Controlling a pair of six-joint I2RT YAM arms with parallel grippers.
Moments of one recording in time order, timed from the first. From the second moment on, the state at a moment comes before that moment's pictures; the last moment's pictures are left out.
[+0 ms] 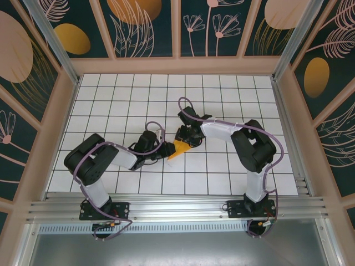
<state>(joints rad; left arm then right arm) -0.66 1.75 0.51 0.63 0.36 -0.91 0.70 1.91 1.21 -0.48 -0.10 0.97</state>
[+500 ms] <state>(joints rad) -0.65 1.55 0.46 0.59 0.32 -0.91 0.70 1.92 1.20 -0.47 -0.08 1.03</state>
